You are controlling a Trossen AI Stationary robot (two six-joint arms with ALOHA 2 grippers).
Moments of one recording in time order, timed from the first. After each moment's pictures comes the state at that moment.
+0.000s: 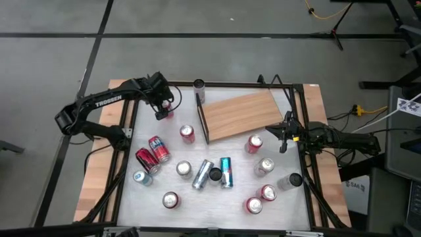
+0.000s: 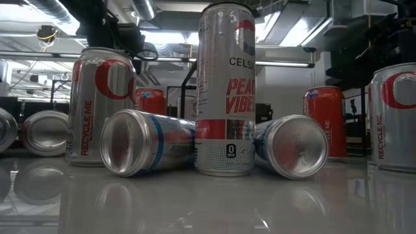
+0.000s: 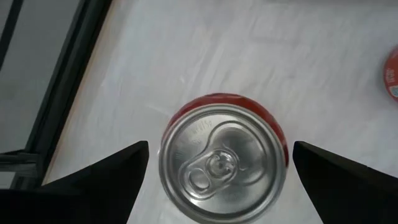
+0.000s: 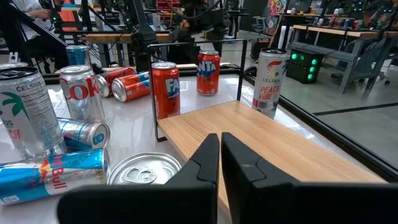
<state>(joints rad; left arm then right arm) 0.73 1.27 0.89 -0.80 -0.04 0.32 -0.01 0.00 0.07 -0.16 0.20 0.00</state>
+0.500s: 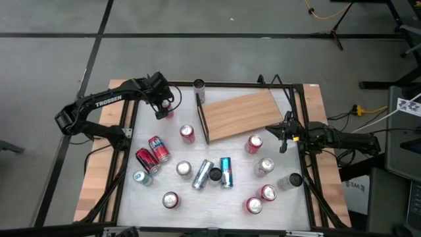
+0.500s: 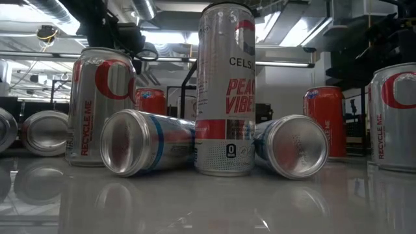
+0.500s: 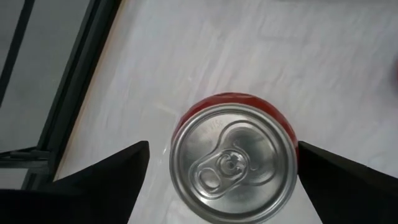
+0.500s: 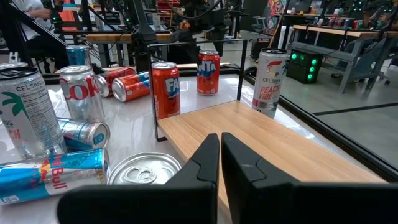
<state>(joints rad) 0.73 1.27 0.89 -0.79 -0.07 0.33 -0.01 0.00 0.07 -0.16 0.20 0.00</state>
